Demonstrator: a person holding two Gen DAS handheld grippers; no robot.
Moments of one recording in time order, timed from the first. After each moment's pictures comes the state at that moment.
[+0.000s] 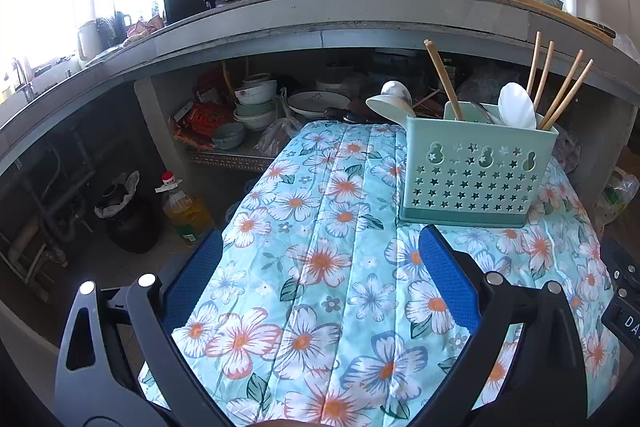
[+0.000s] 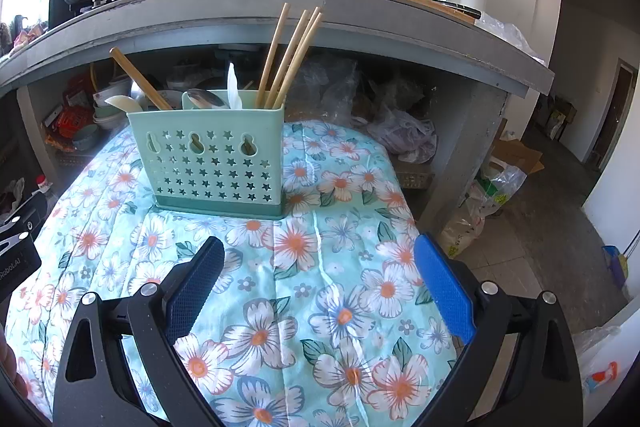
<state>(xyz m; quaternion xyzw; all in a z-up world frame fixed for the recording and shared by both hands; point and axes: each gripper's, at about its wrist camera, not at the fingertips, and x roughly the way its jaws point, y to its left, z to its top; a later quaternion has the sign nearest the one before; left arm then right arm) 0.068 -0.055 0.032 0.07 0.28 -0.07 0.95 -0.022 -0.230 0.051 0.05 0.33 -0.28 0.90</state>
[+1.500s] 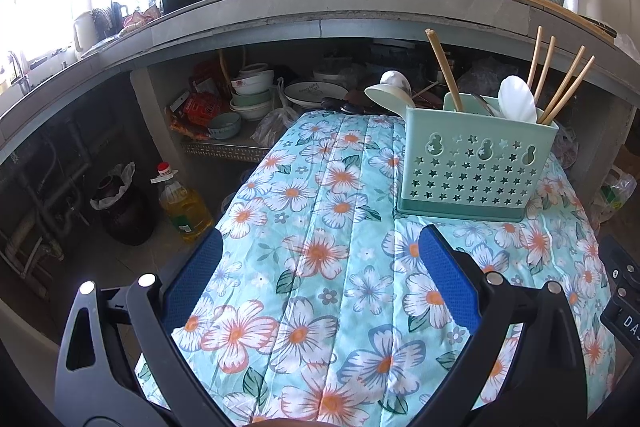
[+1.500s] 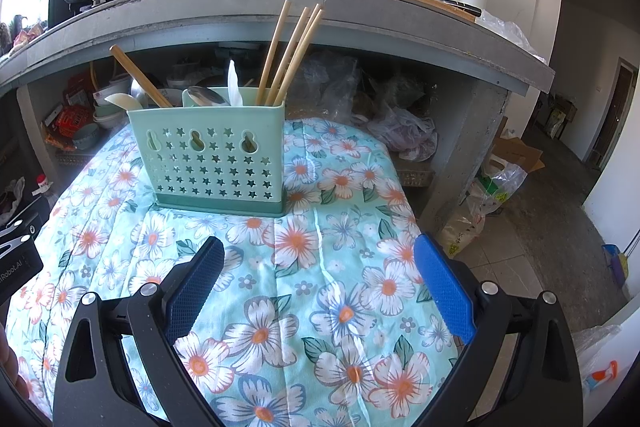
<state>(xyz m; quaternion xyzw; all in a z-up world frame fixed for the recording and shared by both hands) 0.069 -0.054 0.029 0.07 0.30 -0.08 0.95 -0.022 -0.230 0.052 0.05 0.33 -0.28 0.90</state>
